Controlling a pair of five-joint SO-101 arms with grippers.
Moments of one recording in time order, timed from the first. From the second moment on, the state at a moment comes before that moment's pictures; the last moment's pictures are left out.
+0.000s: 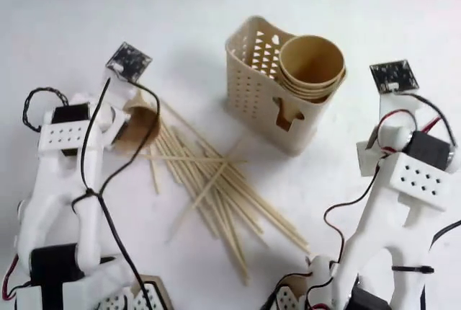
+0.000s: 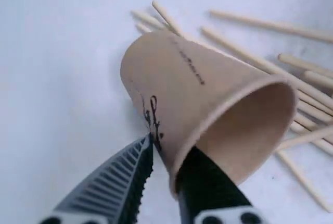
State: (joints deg) left arm -13.2 -13.6 34.0 52.4 -36.9; right arm 21.6 -30.5 28.0 78.5 33.1
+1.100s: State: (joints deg) left arm 9.5 -21.2 -22.6 97.2 -23.3; right arm 21.5 -30.5 60.4 48.0 23.1
